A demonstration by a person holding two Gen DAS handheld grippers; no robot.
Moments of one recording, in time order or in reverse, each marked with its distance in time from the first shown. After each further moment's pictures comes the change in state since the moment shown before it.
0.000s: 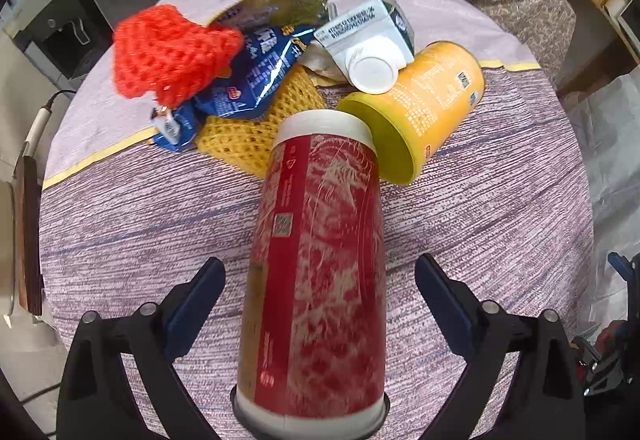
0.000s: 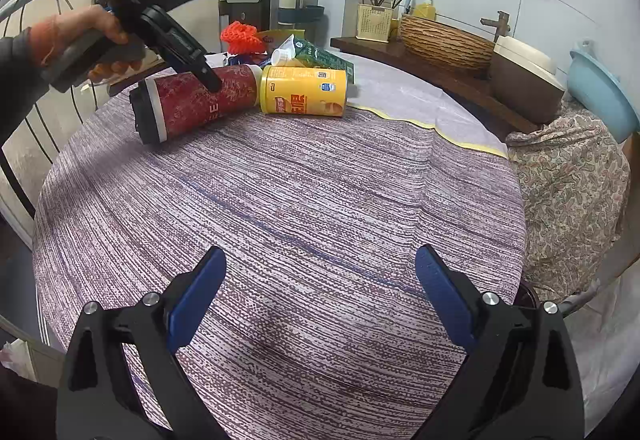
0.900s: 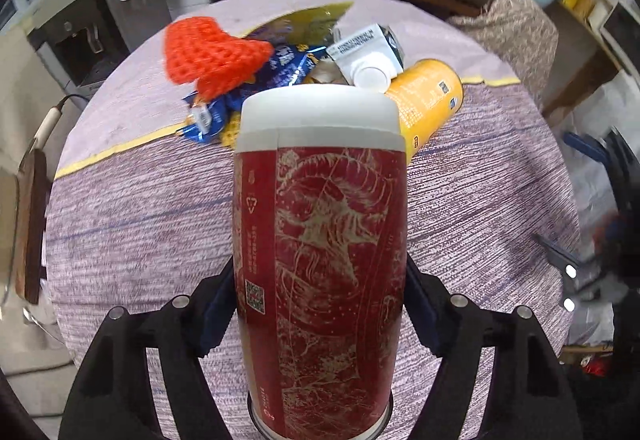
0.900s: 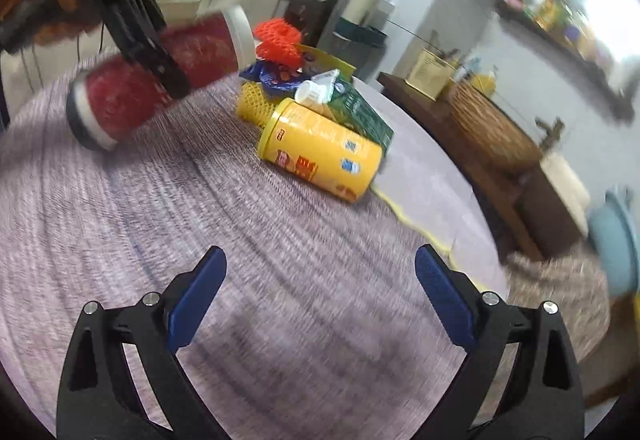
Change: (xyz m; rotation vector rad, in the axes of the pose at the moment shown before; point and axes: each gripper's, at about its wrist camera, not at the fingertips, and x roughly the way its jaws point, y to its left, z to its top) left arm -0.043 0.019 -0.061 -0.022 -0.150 -0.040; right arm 0.083 0.022 0.095 -0.463 -0.034 -0.031
